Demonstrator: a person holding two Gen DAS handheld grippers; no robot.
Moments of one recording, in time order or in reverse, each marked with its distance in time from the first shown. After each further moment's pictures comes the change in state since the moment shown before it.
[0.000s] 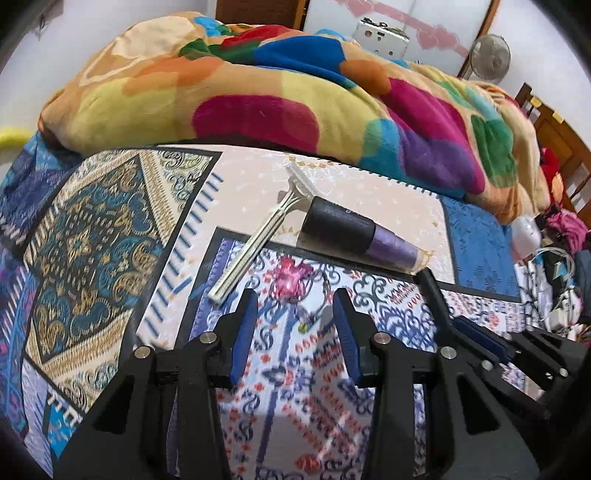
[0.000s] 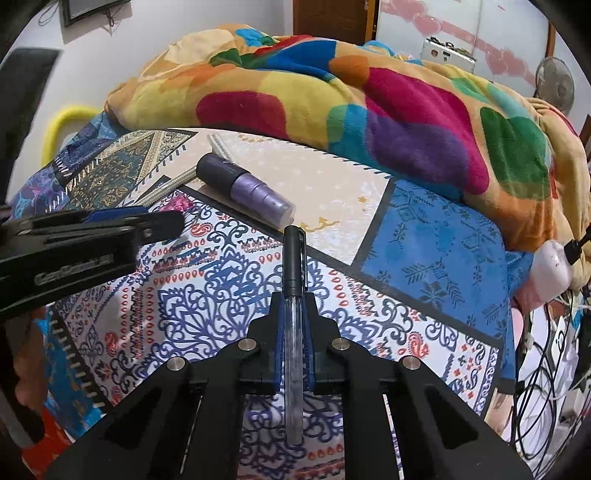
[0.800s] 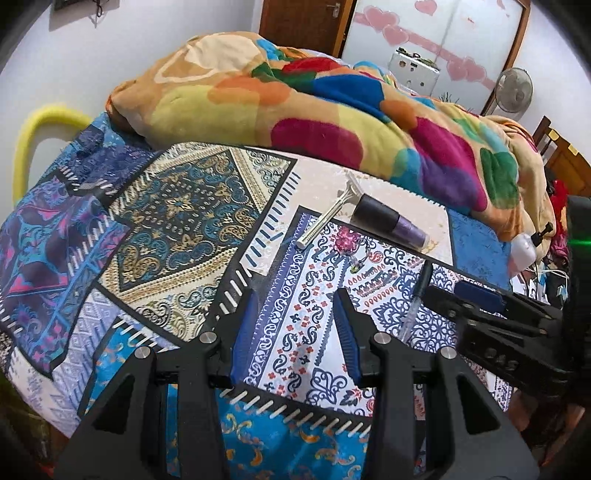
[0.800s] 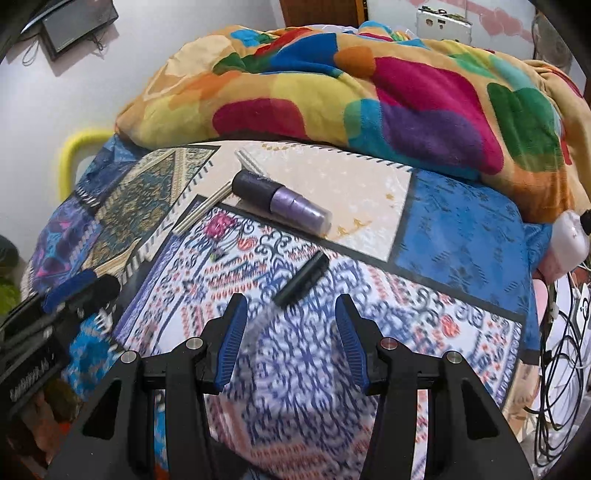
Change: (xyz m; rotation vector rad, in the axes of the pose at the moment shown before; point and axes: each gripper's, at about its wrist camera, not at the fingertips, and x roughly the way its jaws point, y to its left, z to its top) left arm -0.083 0.035 -0.048 -0.124 -0.072 0.063; right arm -0.003 0.015 0.022 0.134 0.058 0.111
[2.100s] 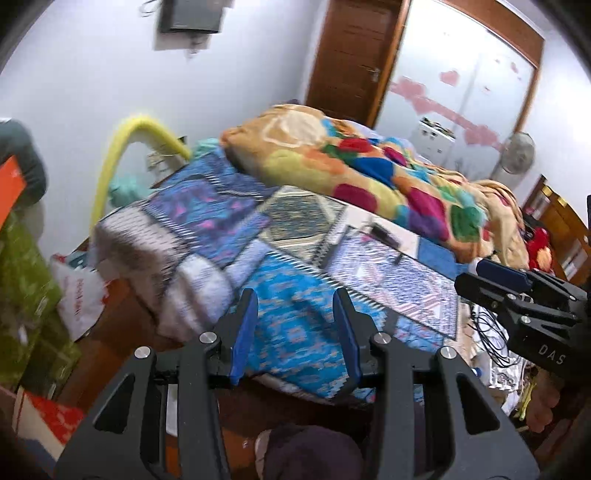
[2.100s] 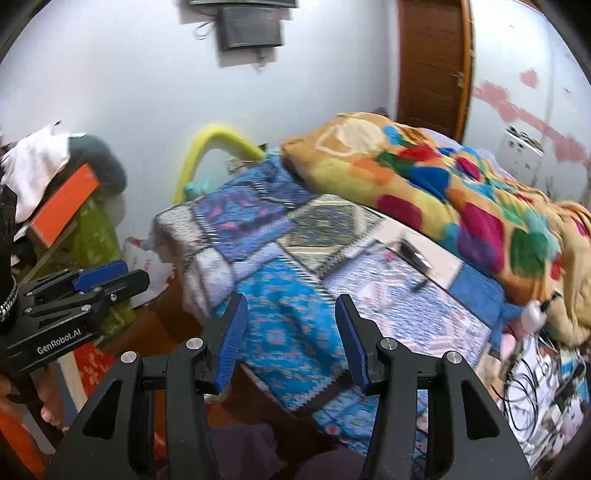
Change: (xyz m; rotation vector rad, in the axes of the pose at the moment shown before) left arm -0.296 0.056 -0.122 -0.128 -0.208 0.070; right arm -0.232 0.140 -0.102 -0.377 -0.220 0.160
